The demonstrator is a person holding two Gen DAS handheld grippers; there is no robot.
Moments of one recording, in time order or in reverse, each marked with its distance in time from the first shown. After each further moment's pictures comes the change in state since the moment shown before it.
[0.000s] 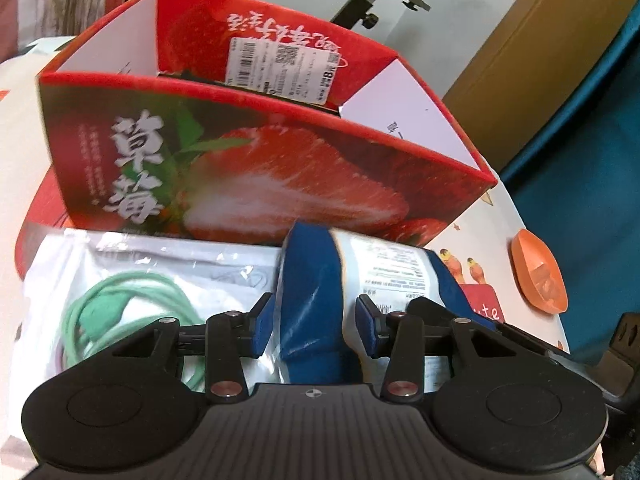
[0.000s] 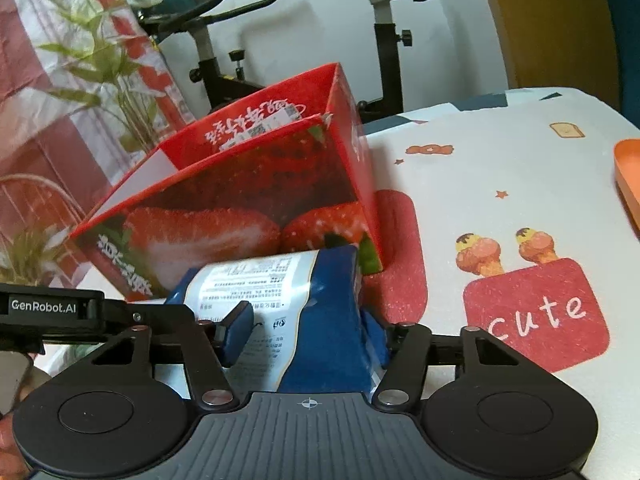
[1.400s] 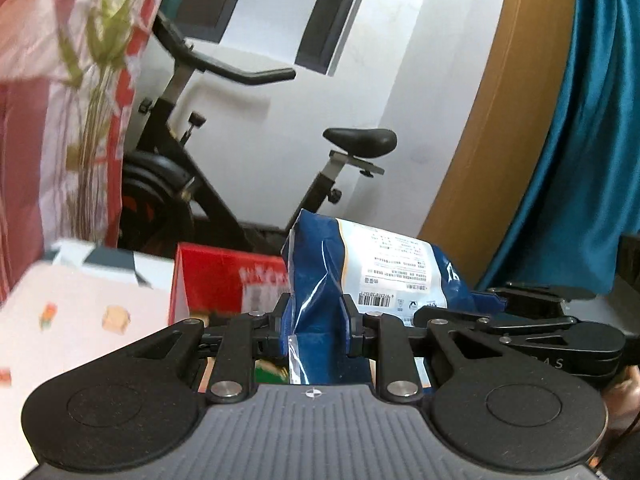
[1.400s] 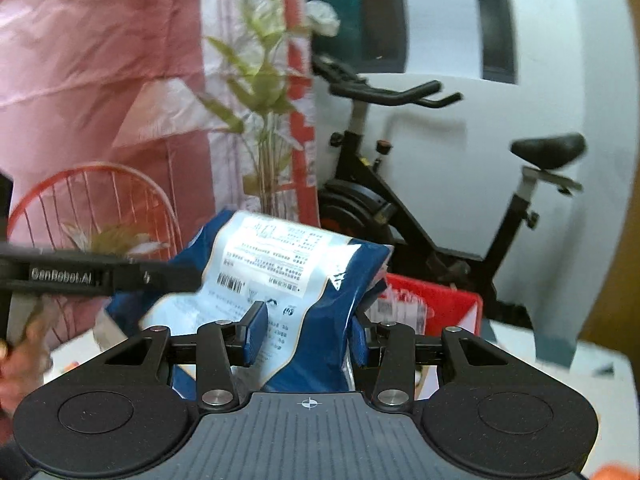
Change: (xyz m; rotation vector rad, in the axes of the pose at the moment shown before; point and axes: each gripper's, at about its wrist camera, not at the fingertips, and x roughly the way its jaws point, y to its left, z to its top) left arm -0.138 0.010 0.083 0.159 -0.457 -0.035; right arm -0.062 0.145 0.158 -0.540 -0.114 0.125
